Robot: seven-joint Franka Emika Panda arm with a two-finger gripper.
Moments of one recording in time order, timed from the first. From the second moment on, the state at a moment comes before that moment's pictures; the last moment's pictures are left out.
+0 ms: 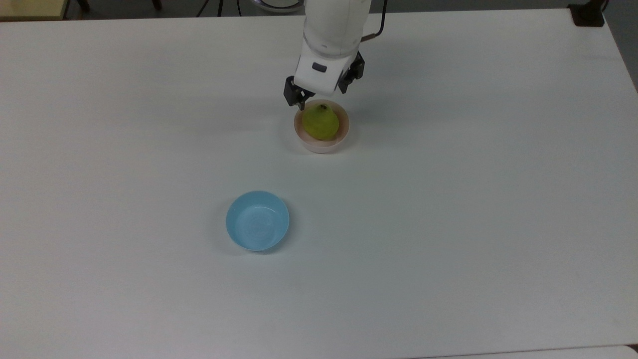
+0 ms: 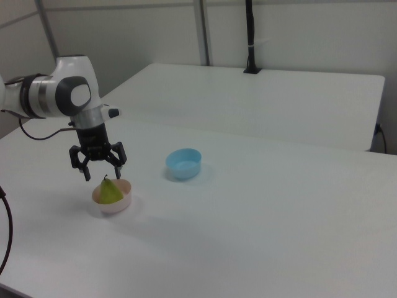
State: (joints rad) arm 0.23 0.17 0.01 -1.91 -0.06 1.94 -0.22
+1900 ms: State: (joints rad) arm 0.24 0.25 0.02 -1.83 -0.12 1.89 -0.22
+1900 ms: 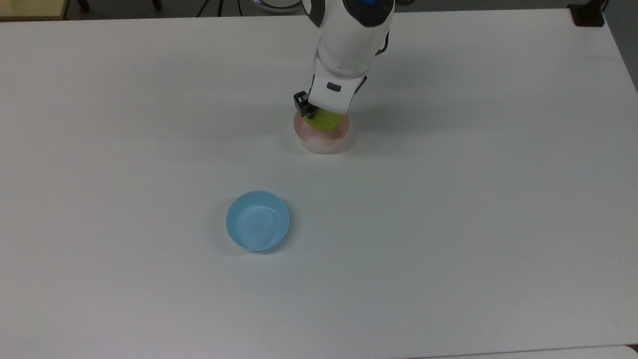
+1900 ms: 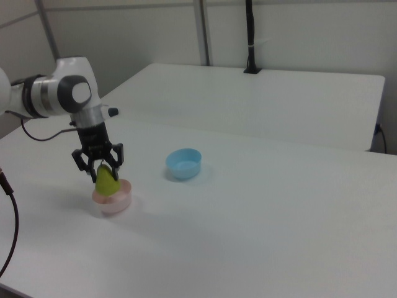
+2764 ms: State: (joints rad) arm 0.06 0.18 -0.01 -1.72 -0.12 1.76 -0.22
